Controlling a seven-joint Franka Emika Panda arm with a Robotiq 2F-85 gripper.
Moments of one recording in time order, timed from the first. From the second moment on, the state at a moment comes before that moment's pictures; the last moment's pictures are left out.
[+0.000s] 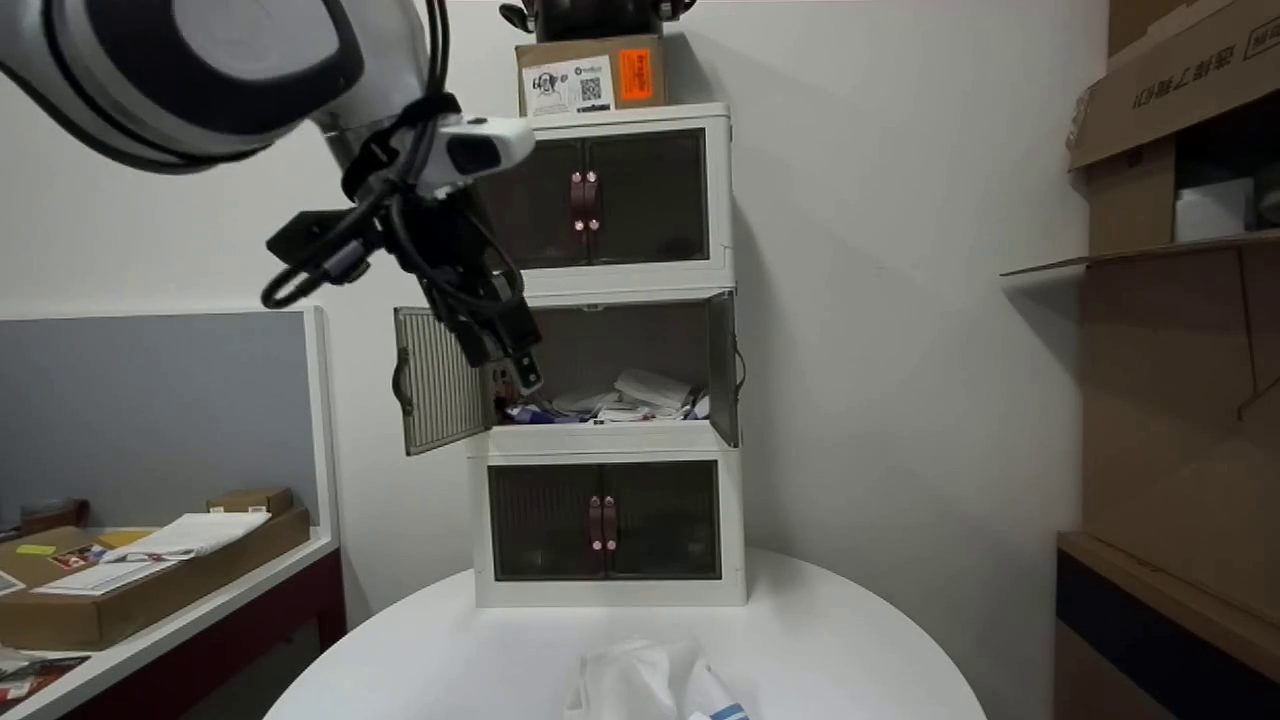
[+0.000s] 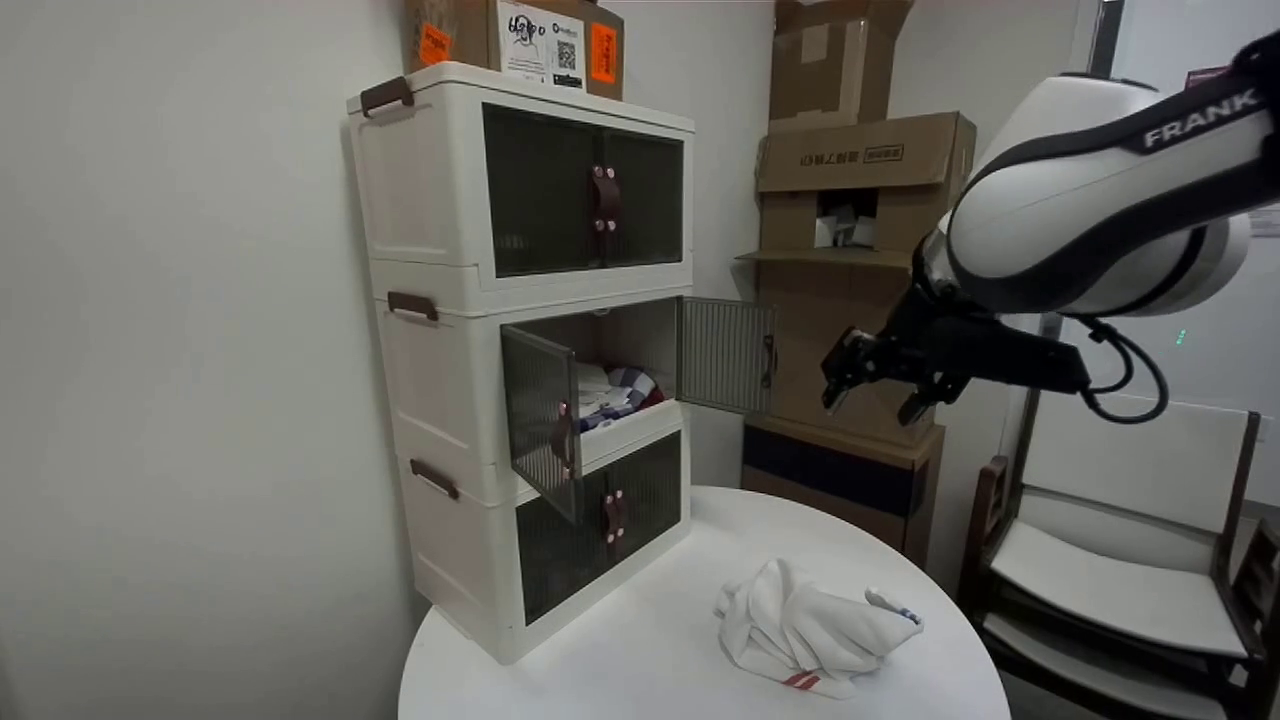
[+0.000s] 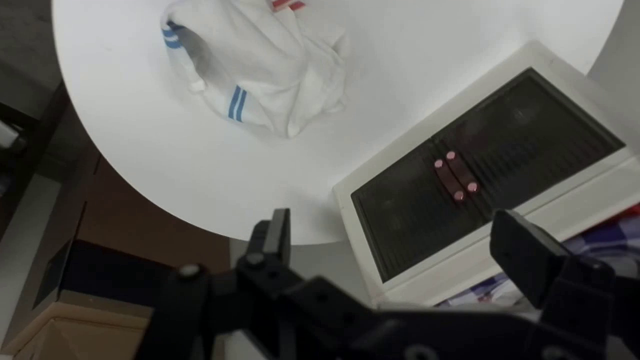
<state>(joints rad) -0.15 -0.79 -0.10 -2.79 0.02 2.53 0.23</state>
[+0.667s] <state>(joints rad) -0.15 -0.71 -0.09 -2.77 0.06 2.61 0.23</state>
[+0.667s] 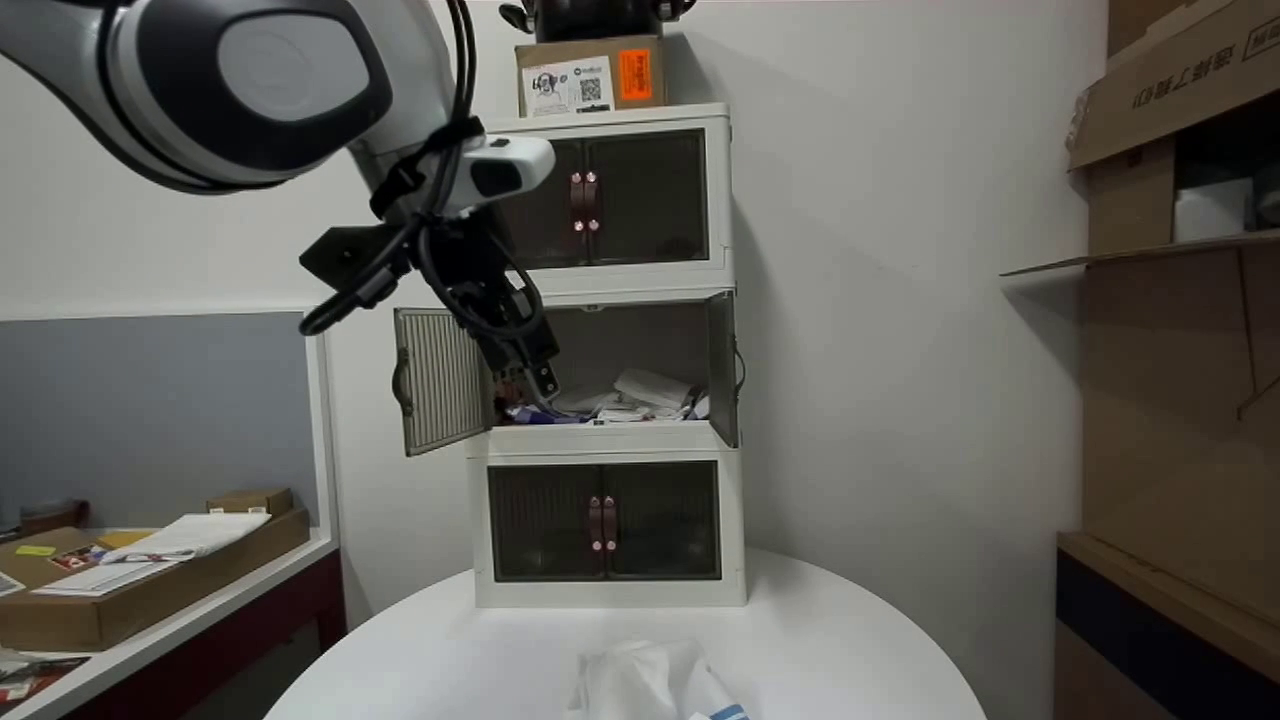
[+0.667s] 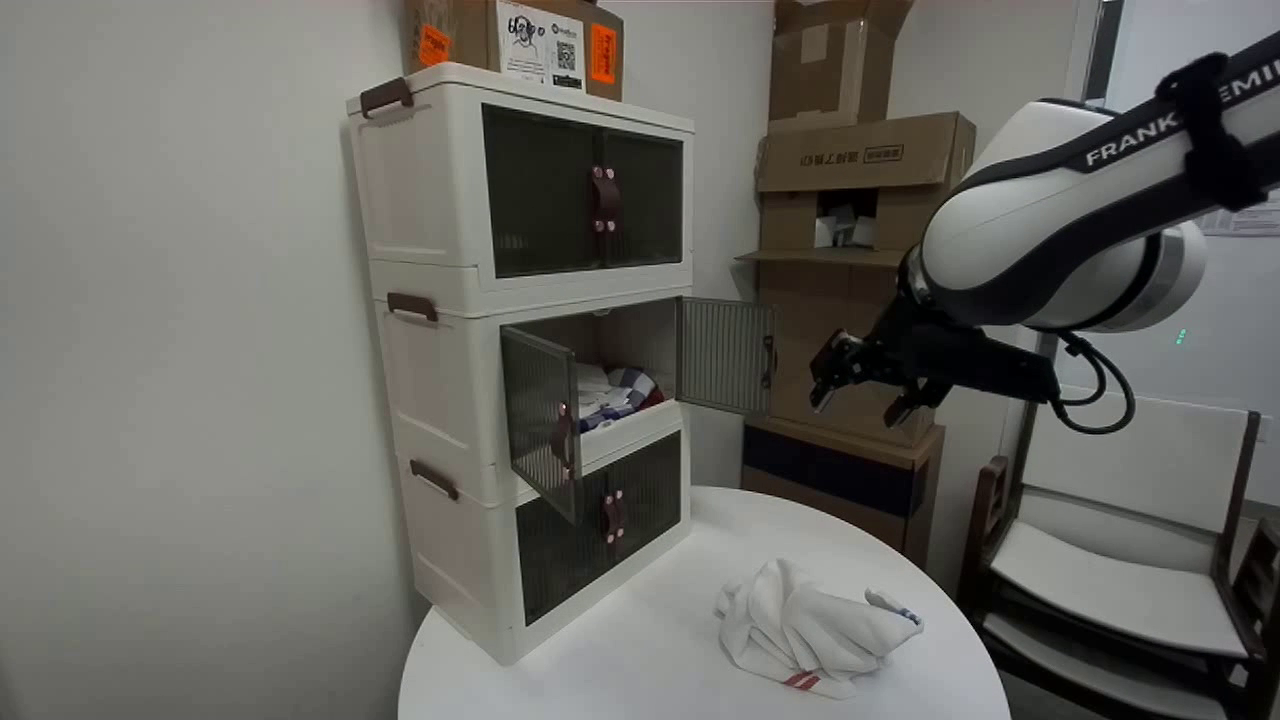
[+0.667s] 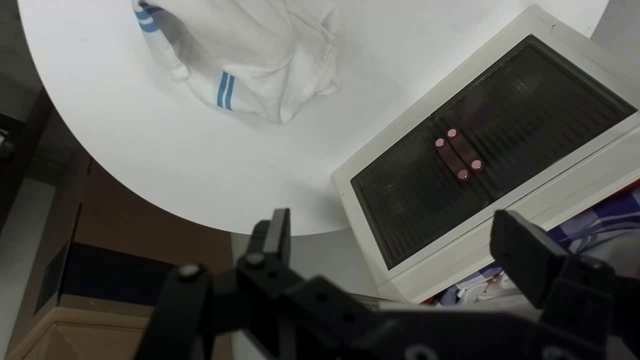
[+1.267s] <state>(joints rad) -0.14 -0.56 -0.13 -2.73 0.12 2.68 0.20</state>
